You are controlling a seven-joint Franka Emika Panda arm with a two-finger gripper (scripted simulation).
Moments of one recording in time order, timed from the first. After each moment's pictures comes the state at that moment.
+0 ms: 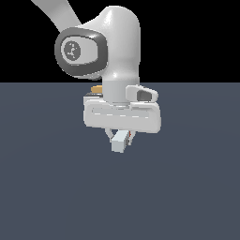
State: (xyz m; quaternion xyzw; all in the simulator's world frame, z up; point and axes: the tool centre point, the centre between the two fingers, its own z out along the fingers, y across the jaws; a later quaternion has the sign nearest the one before) arm 0.002 0.000 0.040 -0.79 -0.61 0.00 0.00
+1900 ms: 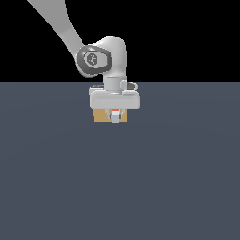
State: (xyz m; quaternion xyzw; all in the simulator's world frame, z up) arm -0.020 0.192 0.050 -0.70 -0.71 0.00 0.00
